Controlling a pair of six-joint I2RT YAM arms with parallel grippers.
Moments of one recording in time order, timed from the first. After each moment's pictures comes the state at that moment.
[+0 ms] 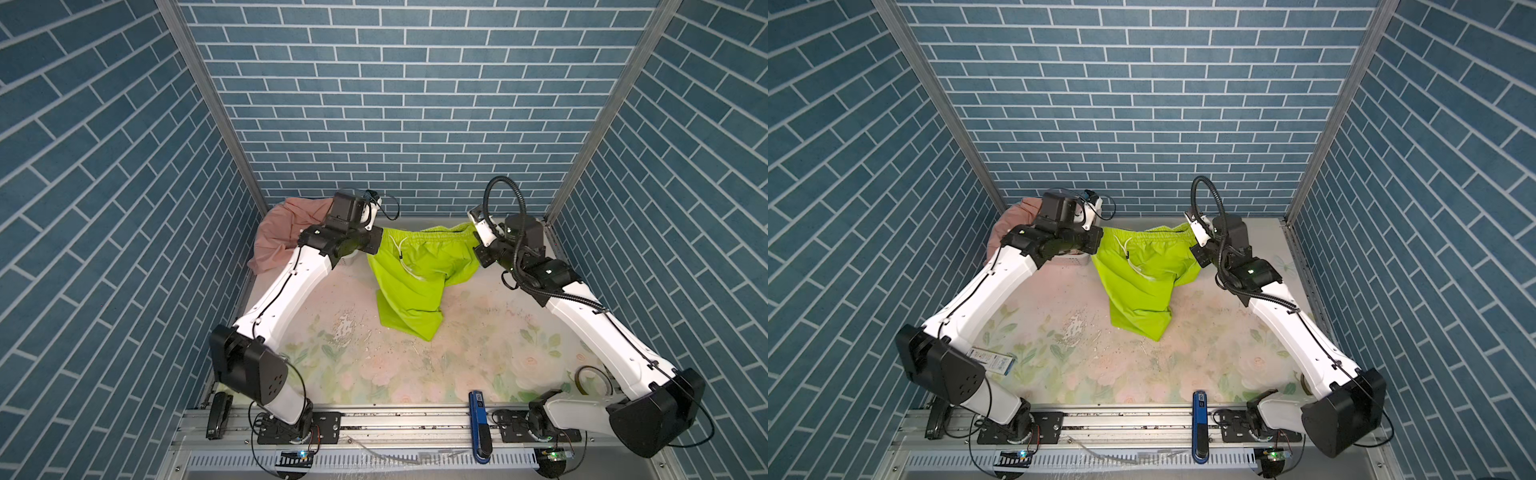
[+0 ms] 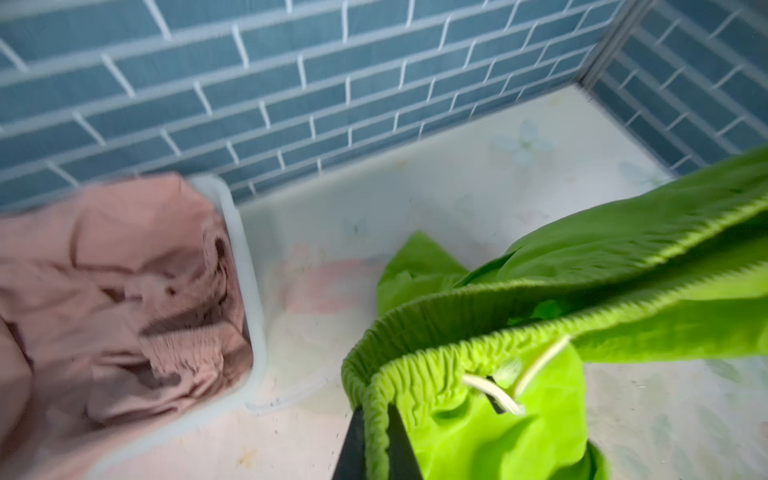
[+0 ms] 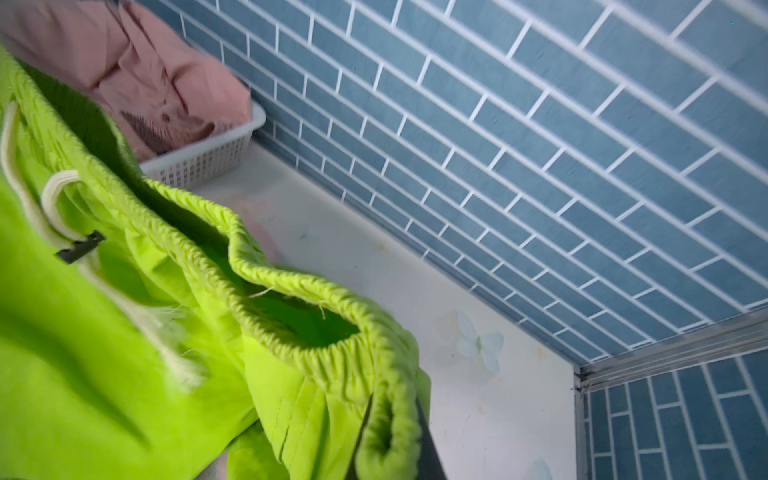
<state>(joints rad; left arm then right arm) -0.41 1.55 1.67 -0.73 0.10 0.01 0.50 1.29 1.34 -0.41 0.11 -0.36</state>
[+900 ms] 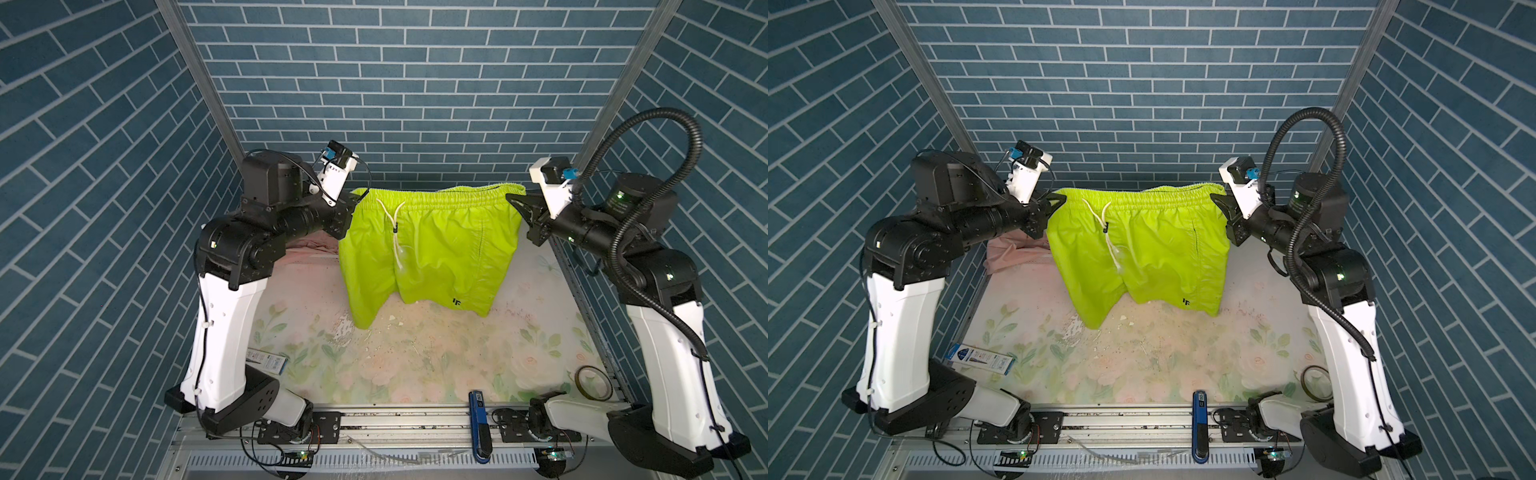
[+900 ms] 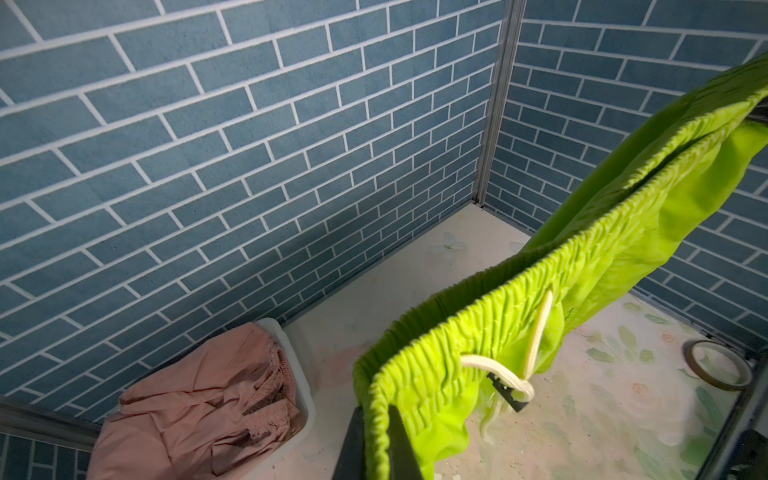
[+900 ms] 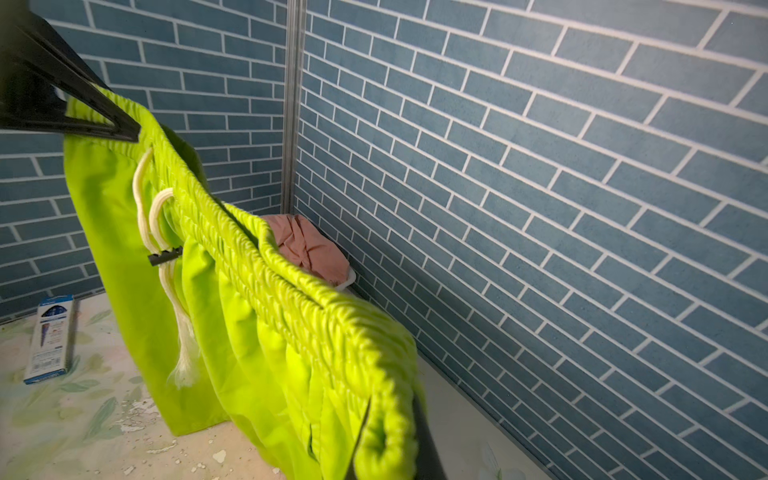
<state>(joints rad) -0.43 1.46 2.32 -1.22 0.17 0.13 0.34 1.20 1.90 -0.83 -0.40 -0.35</state>
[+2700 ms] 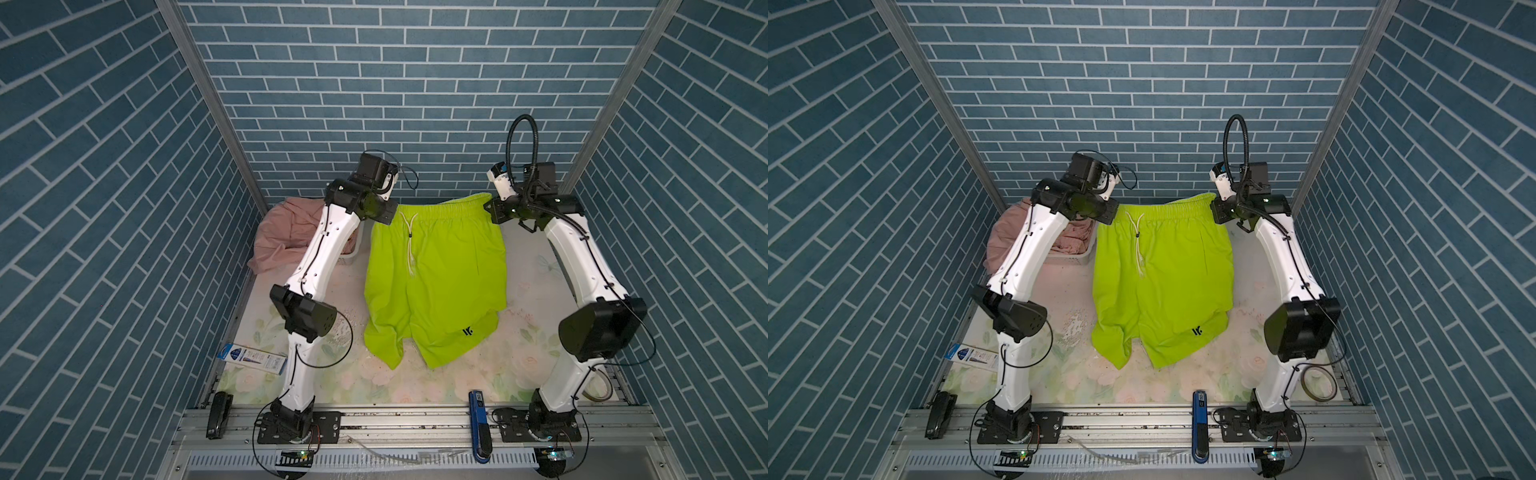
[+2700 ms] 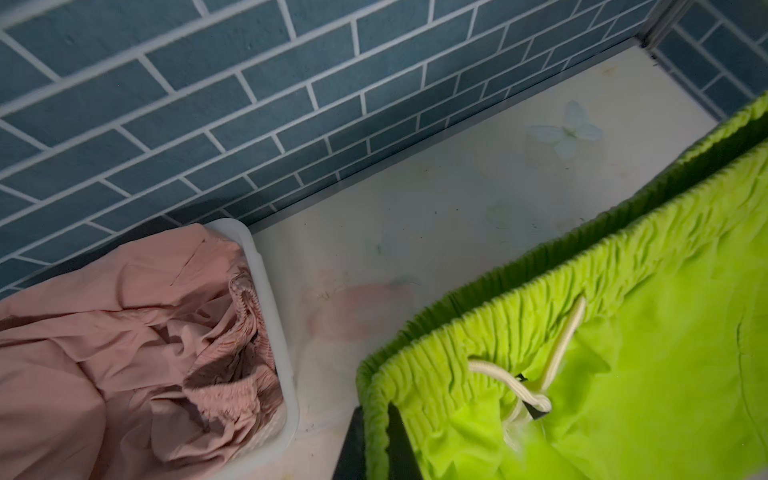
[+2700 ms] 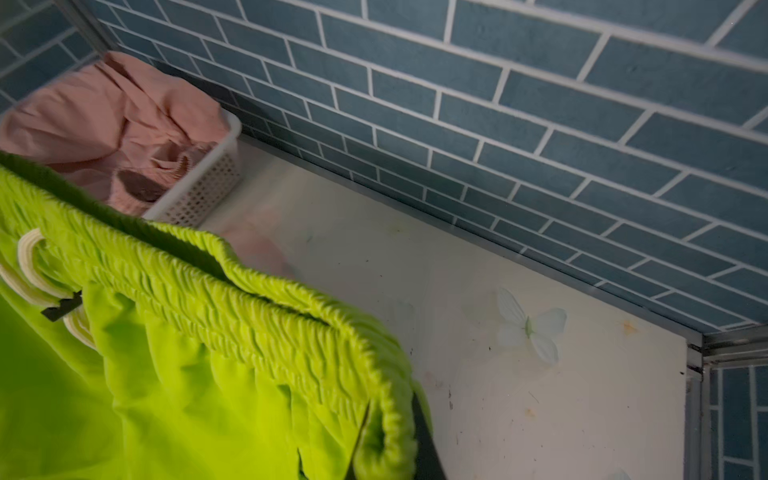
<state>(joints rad) -0.43 2.21 2.60 -1.23 -0.05 0.02 0.18 1.91 2.02 -0.80 -0.29 -0.24</state>
